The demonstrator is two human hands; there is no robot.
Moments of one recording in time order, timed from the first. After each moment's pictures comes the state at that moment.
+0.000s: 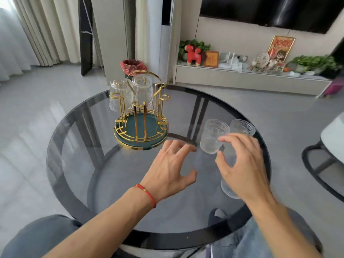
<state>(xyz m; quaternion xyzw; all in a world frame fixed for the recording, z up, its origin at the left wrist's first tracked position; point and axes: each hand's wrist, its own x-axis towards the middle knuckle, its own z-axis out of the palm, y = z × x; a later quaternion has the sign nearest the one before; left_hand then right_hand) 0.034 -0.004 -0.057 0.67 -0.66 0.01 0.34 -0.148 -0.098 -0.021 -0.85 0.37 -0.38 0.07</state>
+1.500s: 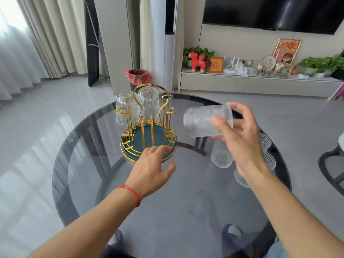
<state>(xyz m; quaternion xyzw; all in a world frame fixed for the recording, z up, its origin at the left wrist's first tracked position) 0.108 -0.011 -0.054 0.77 -0.55 -0.08 0.31 -0.073 -0.143 0.021 -0.66 0.34 -0.49 0.45</state>
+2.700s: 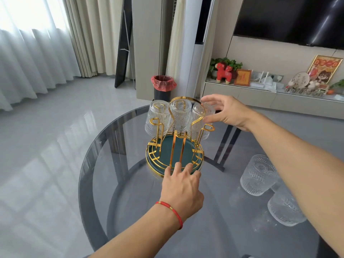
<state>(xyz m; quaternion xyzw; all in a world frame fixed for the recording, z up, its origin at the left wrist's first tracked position) 0.100 -0.024 -0.062 0.83 -0.56 0.00 0.08 0.075 -0.272 0.061 -0.88 0.22 -0.14 0.41</state>
